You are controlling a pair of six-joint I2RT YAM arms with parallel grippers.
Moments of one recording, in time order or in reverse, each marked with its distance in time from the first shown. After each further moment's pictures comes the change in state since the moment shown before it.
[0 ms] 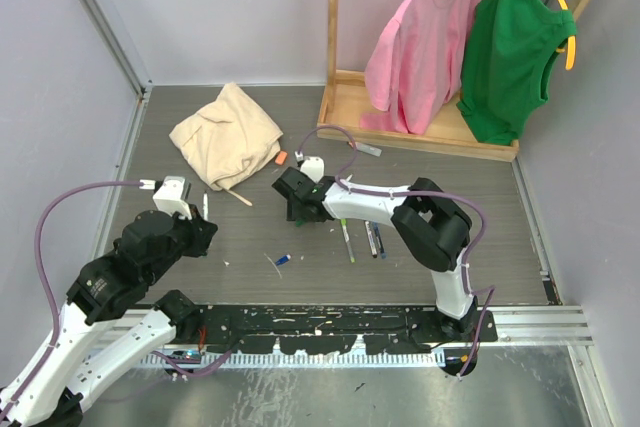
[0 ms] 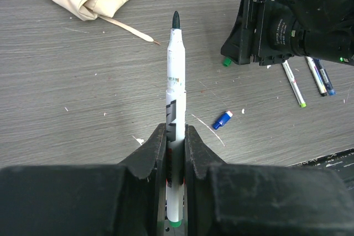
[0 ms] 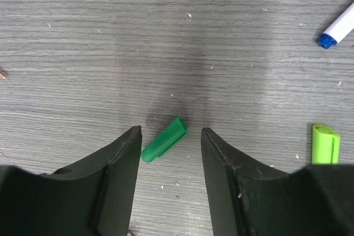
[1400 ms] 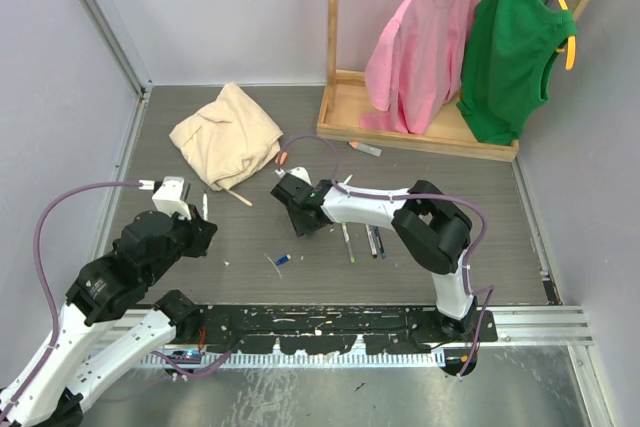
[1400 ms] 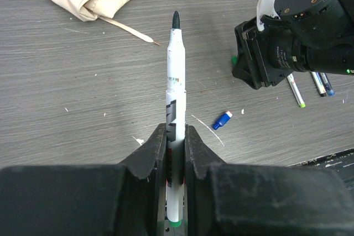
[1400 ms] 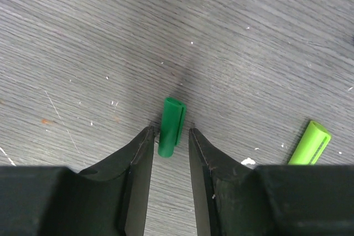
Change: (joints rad) left arm 0.000 -0.005 0.000 0.000 0.000 0.000; right arm 0.027 -0.011 -0.013 -0.062 -0.127 -0.356
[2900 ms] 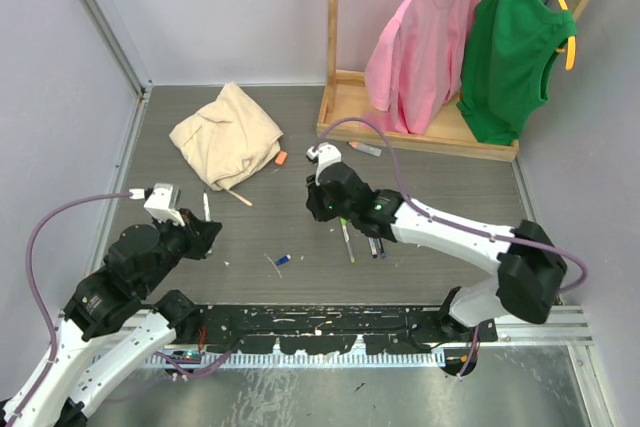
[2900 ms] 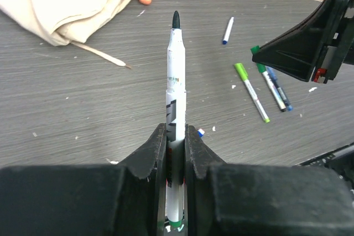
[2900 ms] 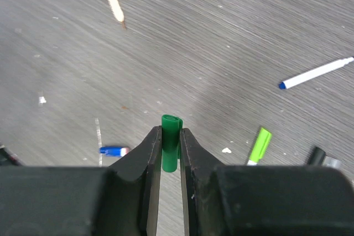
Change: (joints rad) left arm 0.000 -0.132 -0.083 0.117 0.039 -0.024; right arm -0.033 -0.486 -0.281 0.258 -0.016 -0.115
